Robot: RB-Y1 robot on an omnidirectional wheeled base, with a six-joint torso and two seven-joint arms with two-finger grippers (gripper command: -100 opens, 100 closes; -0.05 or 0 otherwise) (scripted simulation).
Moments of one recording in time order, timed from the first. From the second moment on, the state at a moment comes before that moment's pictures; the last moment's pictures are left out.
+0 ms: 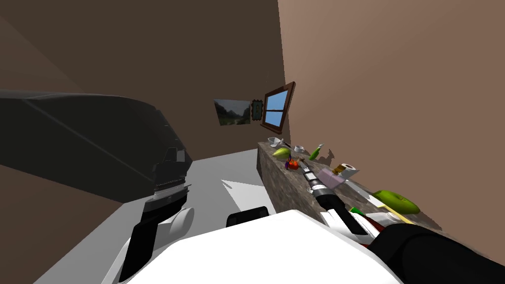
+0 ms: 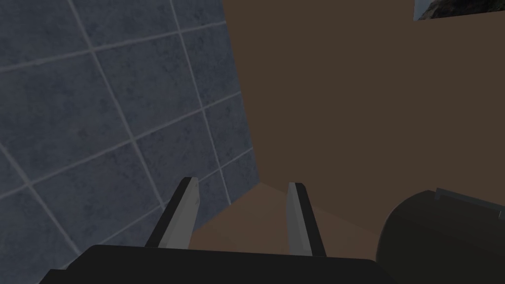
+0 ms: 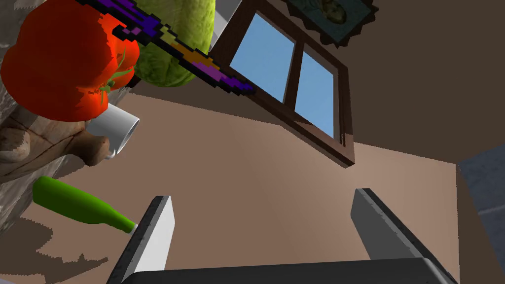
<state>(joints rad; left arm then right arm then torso) 0.46 0.03 0.06 -2.34 0.00 -0.42 -0.15 0.79 -0.30 -0.29 -2.21 -0.02 -0.03 0.14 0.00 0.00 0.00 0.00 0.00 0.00</state>
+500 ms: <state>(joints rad) 0.46 0.03 0.06 -2.34 0.00 -0.42 -0.15 0.88 -0.38 -0.35 -2.20 -0.04 0.10 0.17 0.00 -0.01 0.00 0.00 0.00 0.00</state>
